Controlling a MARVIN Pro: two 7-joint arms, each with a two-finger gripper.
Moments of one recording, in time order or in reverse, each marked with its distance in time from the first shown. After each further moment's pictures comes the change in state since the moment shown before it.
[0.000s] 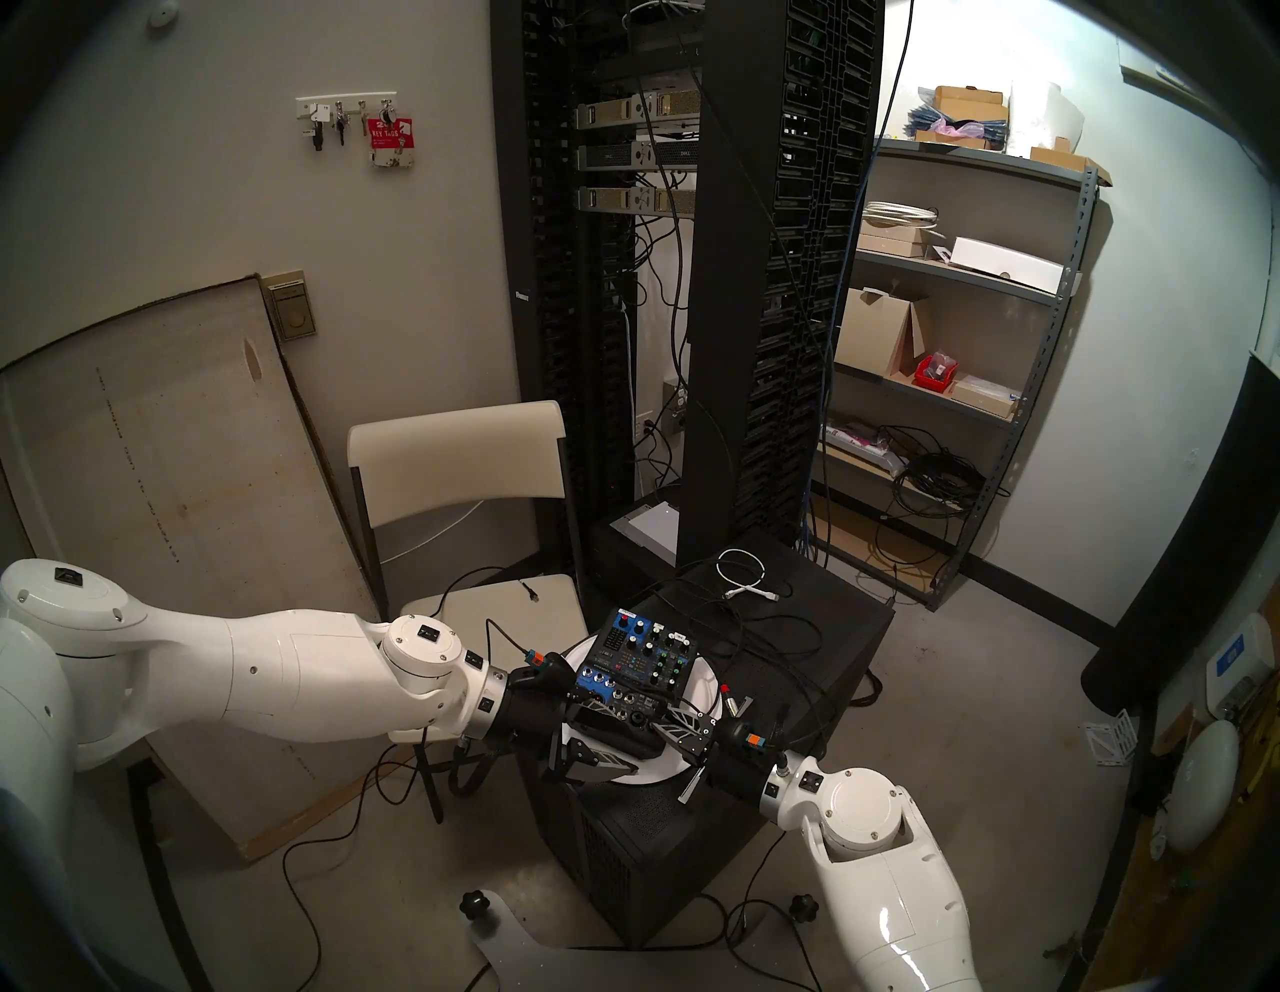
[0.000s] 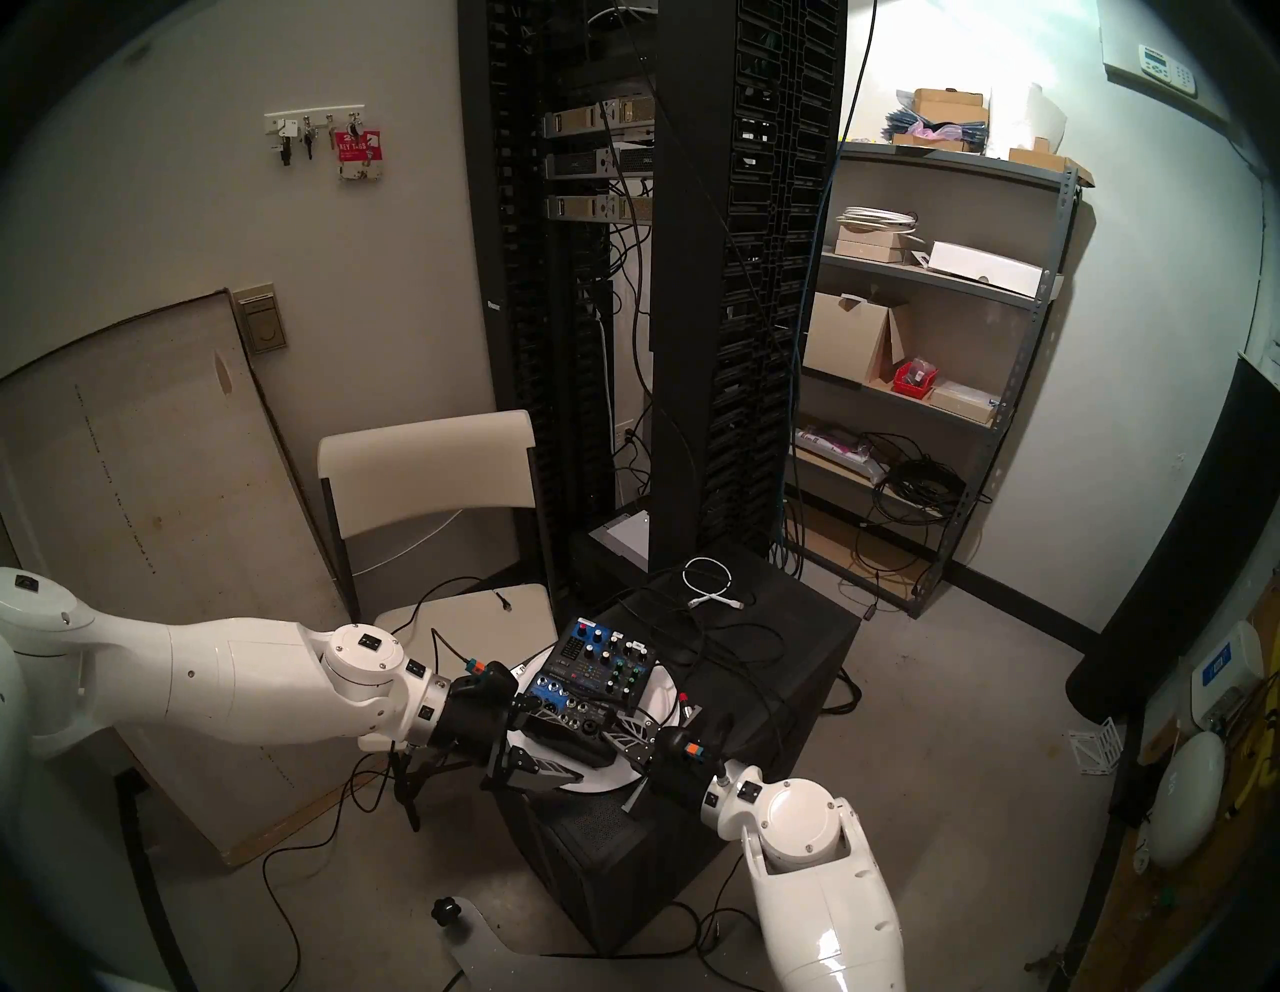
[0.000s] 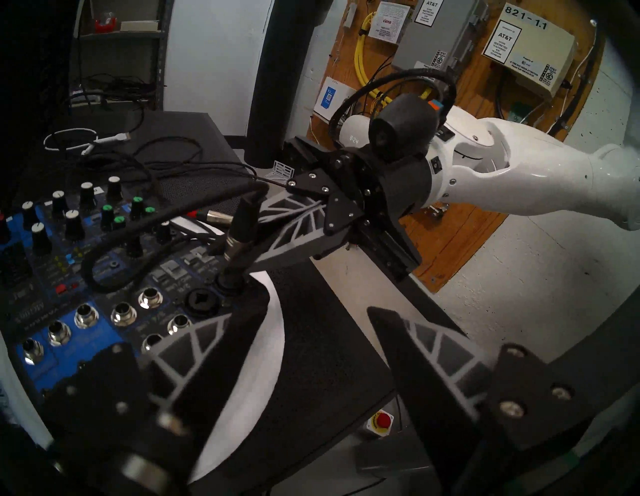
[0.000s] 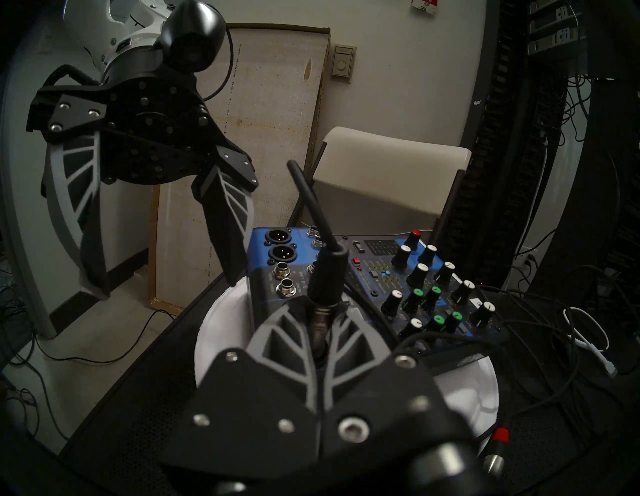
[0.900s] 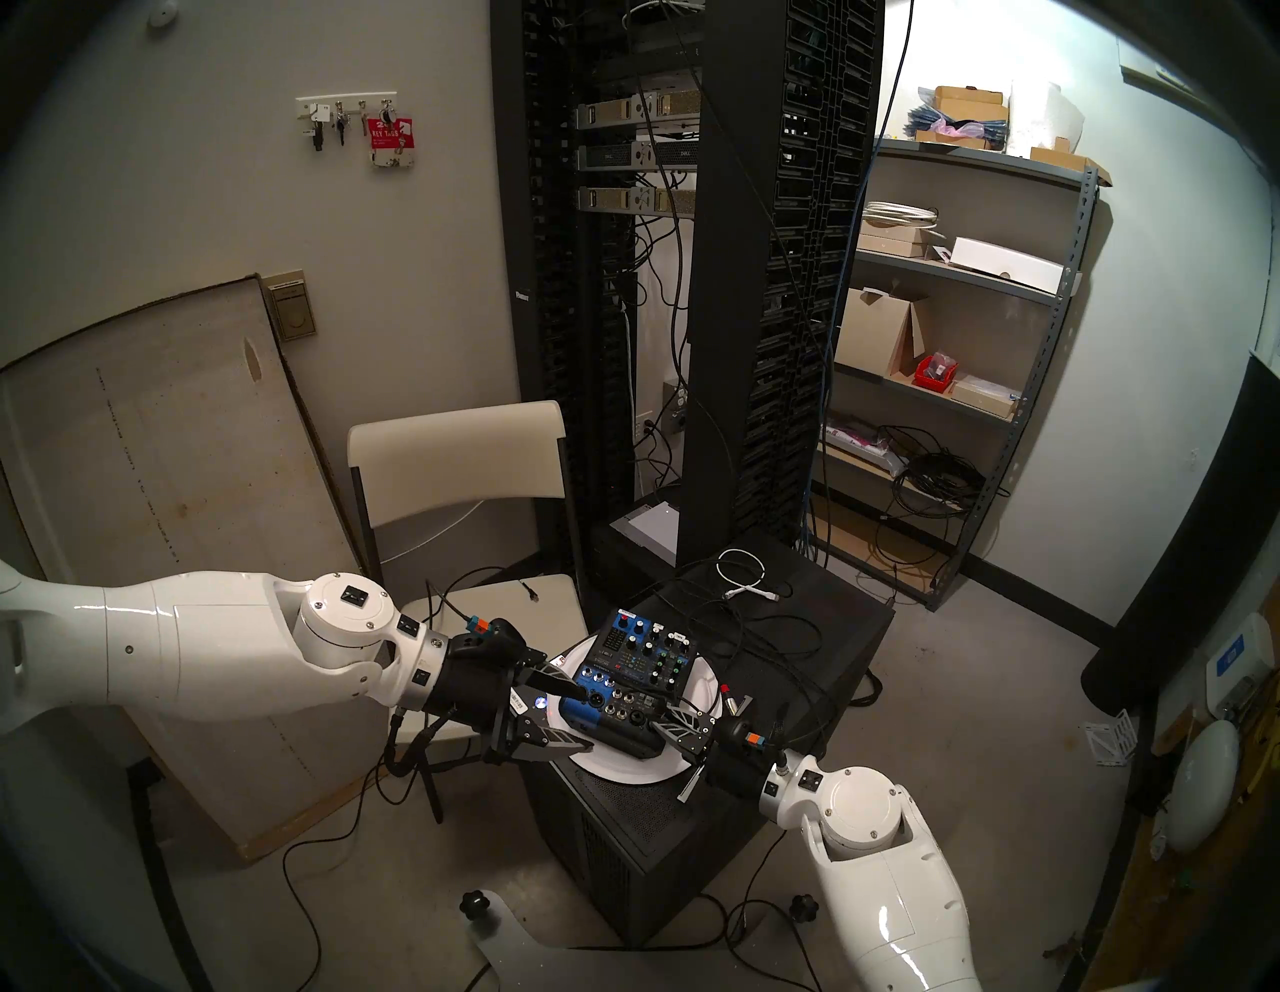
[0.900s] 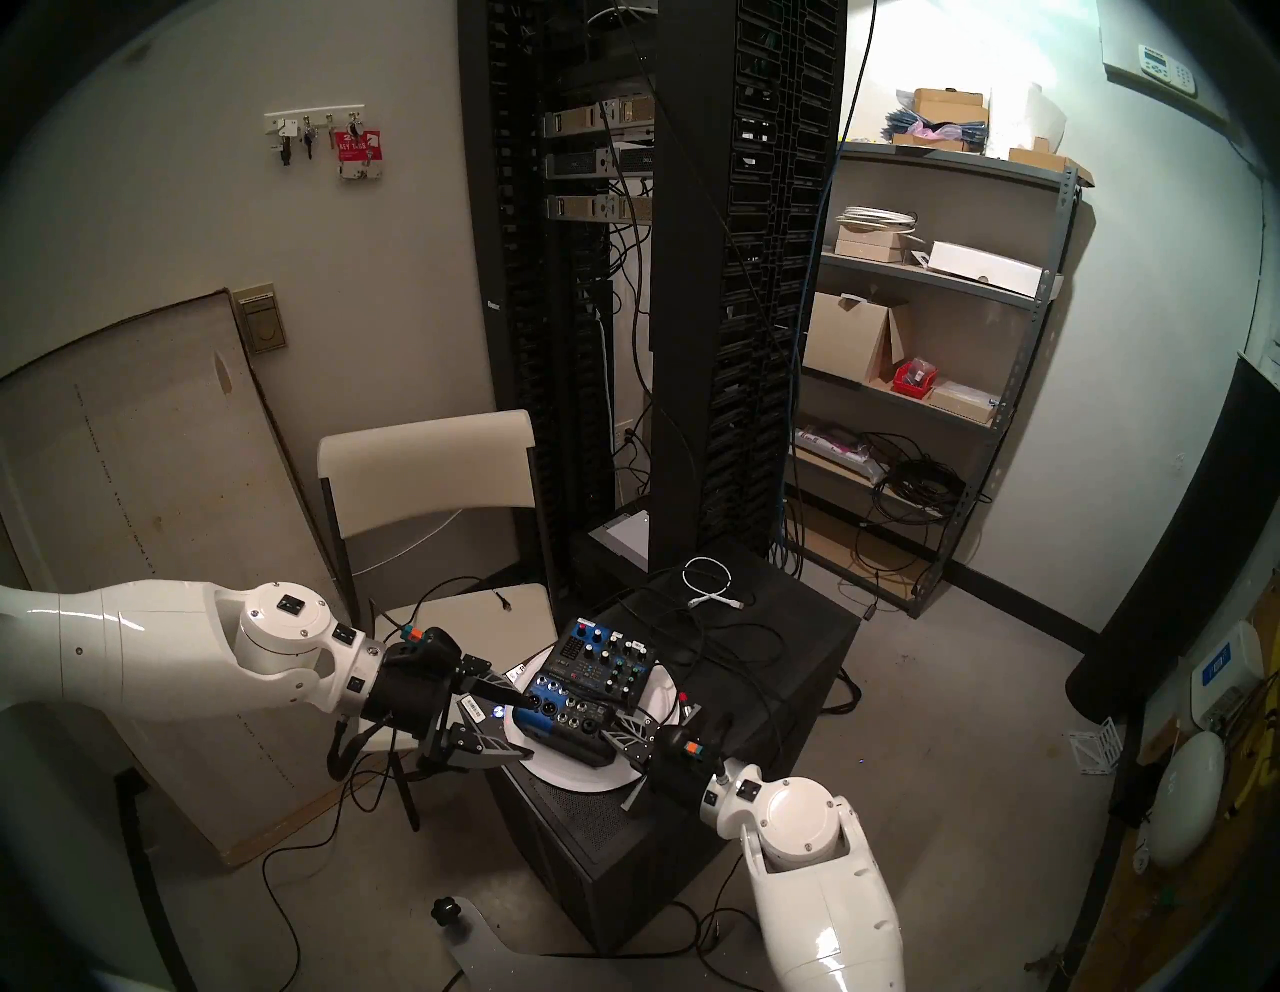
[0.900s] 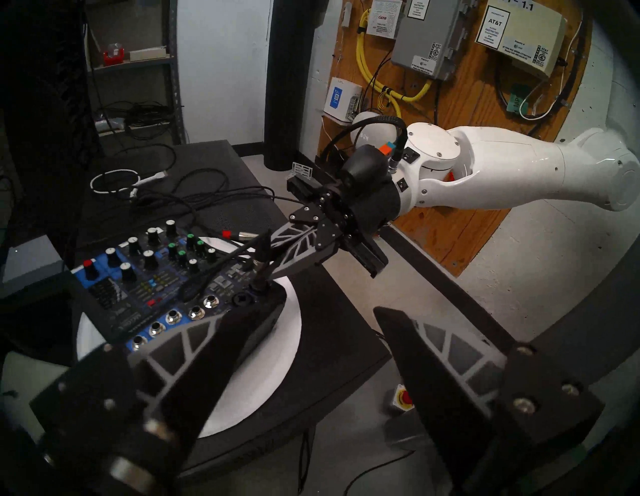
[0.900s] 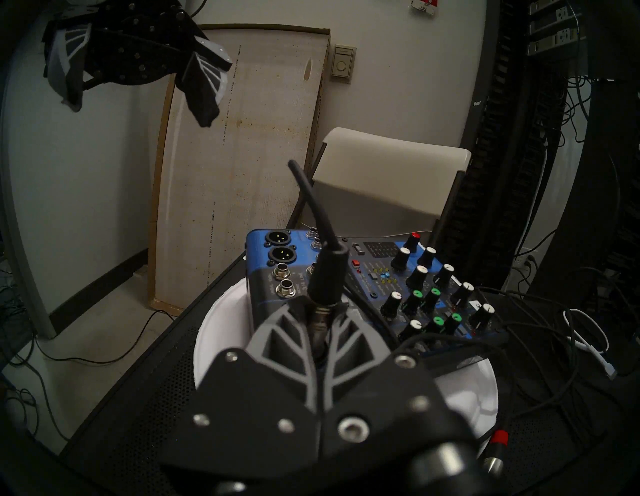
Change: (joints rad) left arm -0.152 0.281 -0.021 -0.286 0.138 0.081 0.080; right arm 0.003 -0.001 -0.002 0.000 0.000 0.001 -0.001
